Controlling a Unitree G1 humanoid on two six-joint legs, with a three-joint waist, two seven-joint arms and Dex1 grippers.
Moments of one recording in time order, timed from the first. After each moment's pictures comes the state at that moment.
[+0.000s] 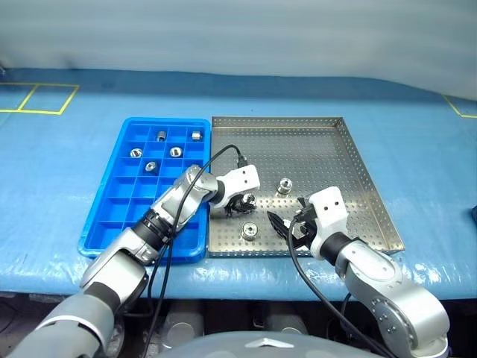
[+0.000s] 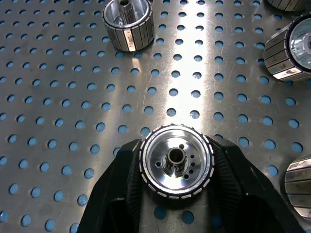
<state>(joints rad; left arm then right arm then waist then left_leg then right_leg) -0.70 0.30 -0.55 0.24 0.01 0.56 -0.91 0.14 -0.35 0.04 -0.87 0.38 1.00 0.15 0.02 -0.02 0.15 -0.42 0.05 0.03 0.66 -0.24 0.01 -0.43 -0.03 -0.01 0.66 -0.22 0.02</state>
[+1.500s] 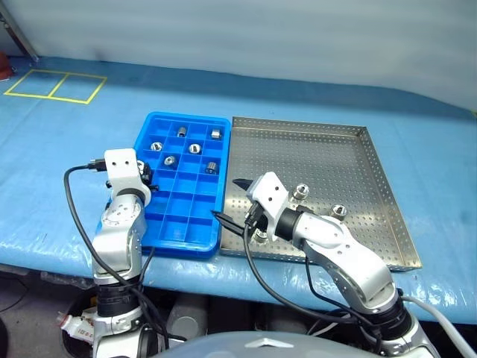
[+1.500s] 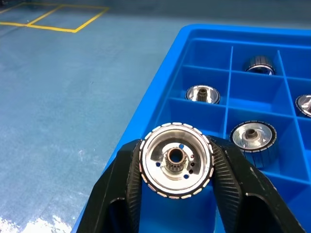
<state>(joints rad) -0.20 0.08 0.21 -0.37 -0.02 0.84 0.09 -0.18 -0.37 0.37 -0.64 0.27 0.72 0.43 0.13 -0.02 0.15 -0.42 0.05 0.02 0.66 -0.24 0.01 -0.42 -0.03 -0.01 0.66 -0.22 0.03</state>
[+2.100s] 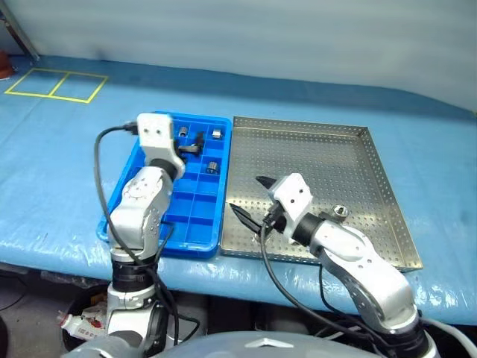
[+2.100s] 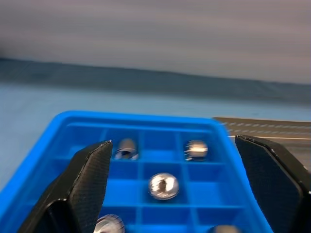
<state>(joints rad) -0.44 0.09 0.03 -0.34 -0.21 0.78 -0.21 0.02 -0.41 0.22 -0.80 0.25 0.77 0.34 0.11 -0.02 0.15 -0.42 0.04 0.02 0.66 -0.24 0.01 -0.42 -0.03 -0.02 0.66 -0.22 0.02</state>
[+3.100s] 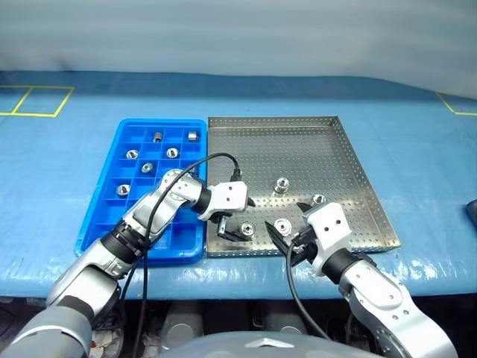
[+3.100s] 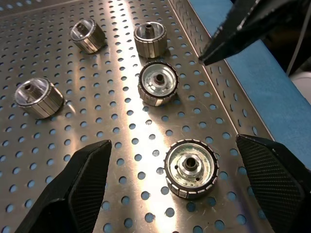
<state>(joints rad) -0.62 0.50 -0.60 0.05 -0.03 0.29 -1.22 0.29 -0.39 0.15 -0.99 0.22 0.84 0.19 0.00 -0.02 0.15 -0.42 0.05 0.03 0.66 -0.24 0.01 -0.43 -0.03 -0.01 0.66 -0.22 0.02</state>
